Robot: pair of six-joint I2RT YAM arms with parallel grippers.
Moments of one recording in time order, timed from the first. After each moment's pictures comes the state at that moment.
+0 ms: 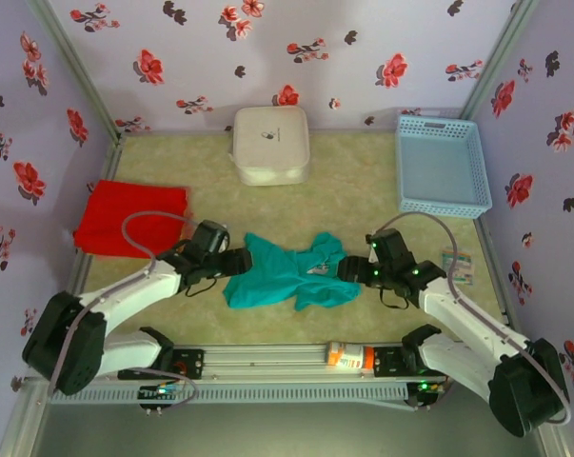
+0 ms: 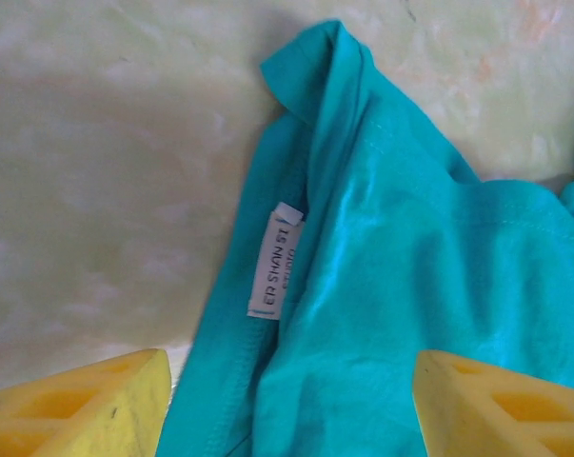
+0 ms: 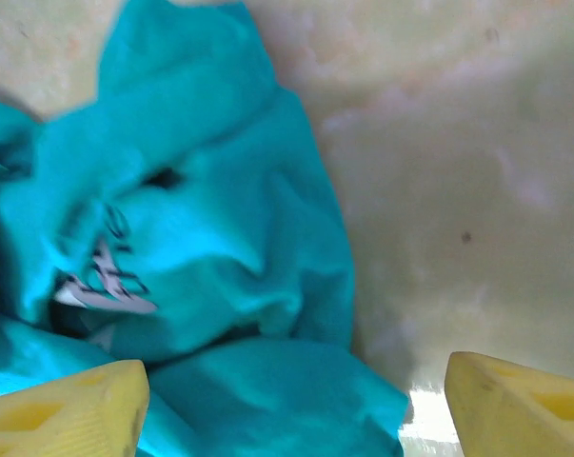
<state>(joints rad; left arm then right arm) -0.62 1.24 0.58 -0.29 0.07 -0.69 0.49 0.92 0.48 -0.53 -0.17 0.61</state>
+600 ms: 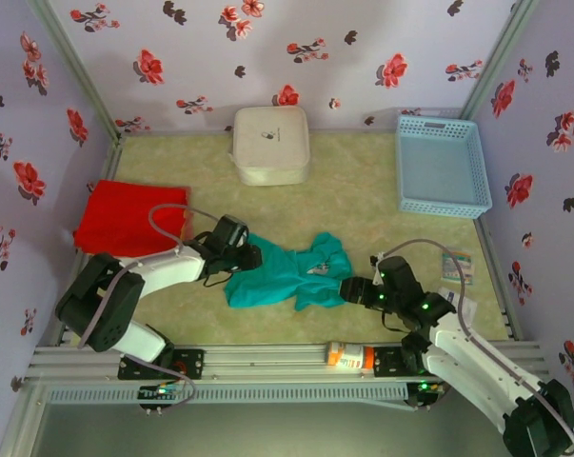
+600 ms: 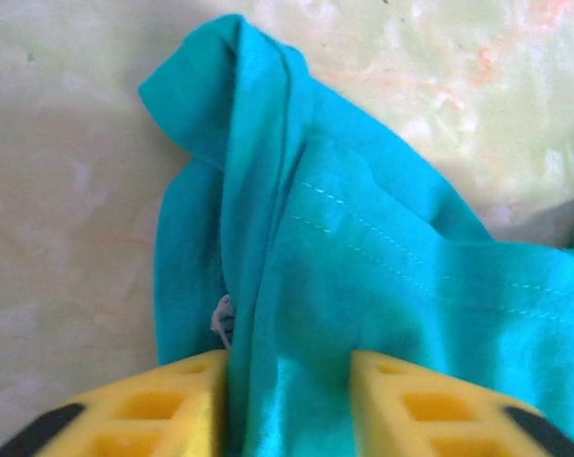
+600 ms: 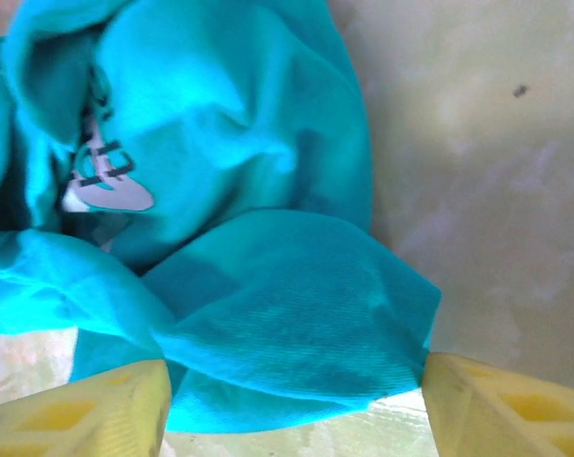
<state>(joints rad) -0.67 1.49 0.67 -0.15 0.08 -0.70 0.55 0.64 0.24 -0.45 -0.23 0.74</state>
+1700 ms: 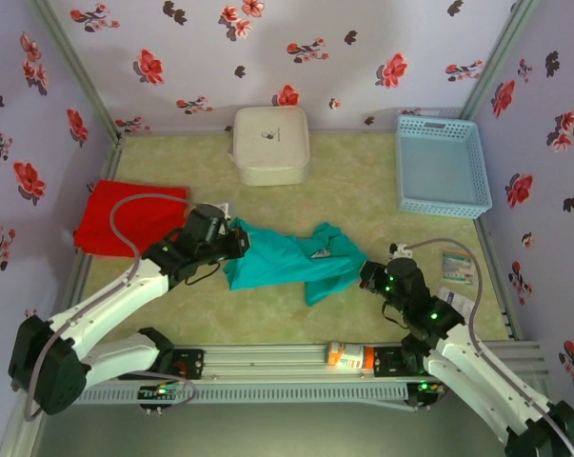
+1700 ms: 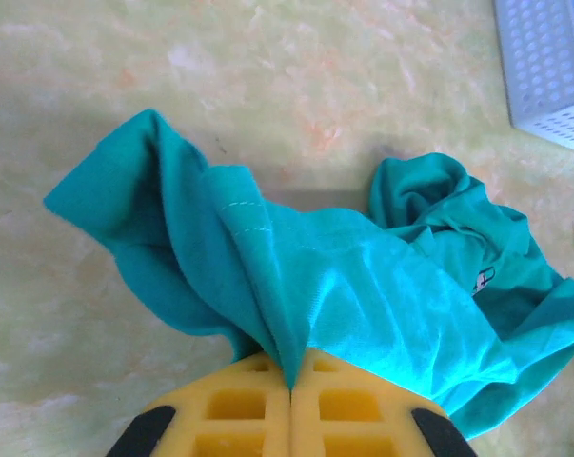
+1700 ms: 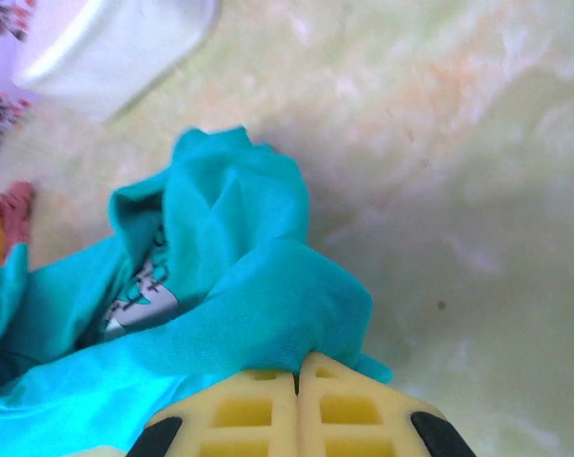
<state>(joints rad) -0.68 1.08 0.77 -0.41 0.05 -0.69 0.57 0.46 0.27 -0.36 0.09 0.83</state>
